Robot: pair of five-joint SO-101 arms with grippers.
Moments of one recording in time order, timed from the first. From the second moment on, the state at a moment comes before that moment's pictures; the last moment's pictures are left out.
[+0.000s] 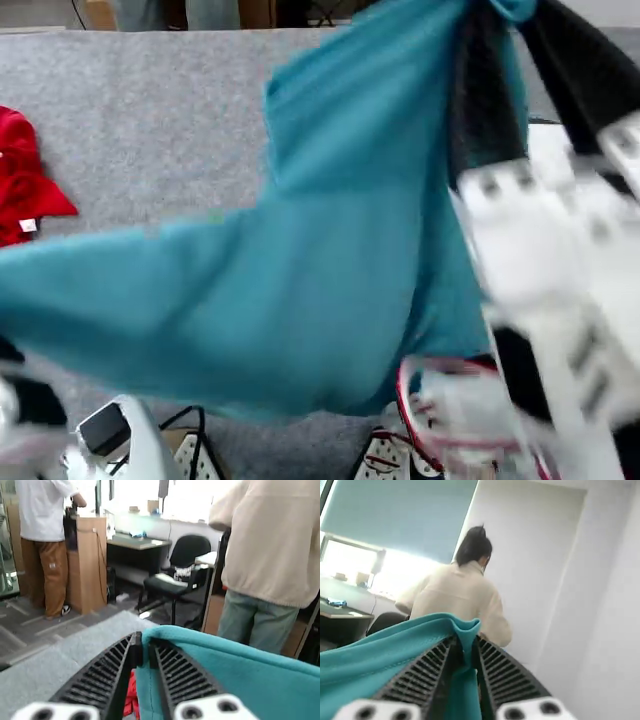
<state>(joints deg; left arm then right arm) -42.5 -57.3 -30.5 100.0 3.3 -18.5 -3.8 -94.7 85.0 15.7</state>
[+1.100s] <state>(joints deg) -27.3 -19.3 24.0 21.8 3.4 -13.4 53.7 -93.5 62.0 15.8</state>
